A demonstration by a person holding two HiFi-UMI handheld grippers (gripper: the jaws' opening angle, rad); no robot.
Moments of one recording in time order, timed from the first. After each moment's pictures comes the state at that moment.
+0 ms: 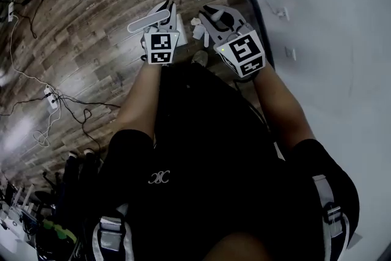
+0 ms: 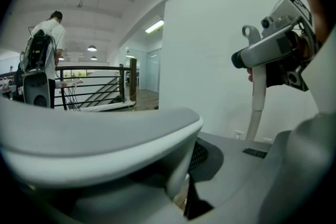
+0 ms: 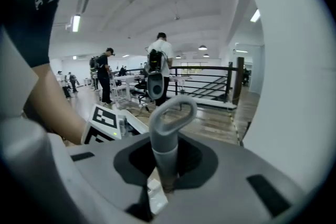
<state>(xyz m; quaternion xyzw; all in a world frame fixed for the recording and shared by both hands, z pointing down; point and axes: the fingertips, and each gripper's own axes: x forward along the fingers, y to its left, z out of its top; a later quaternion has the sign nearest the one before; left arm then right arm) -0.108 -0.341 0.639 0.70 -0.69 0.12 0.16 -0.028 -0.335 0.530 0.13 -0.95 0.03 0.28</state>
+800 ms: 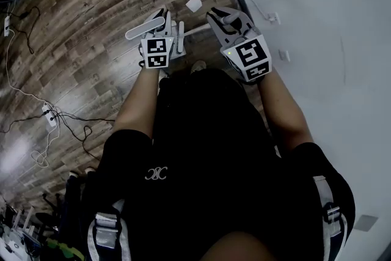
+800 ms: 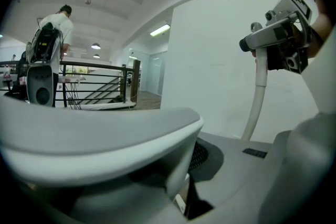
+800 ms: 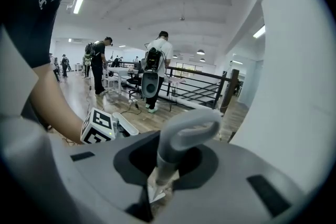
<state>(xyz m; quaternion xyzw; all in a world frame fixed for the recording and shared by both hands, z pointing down) -0.149 -0.307 0.640 0.70 -0.69 0.08 0.17 -0.045 -0.310 0.483 0.18 -0.94 -0.04 0.30</state>
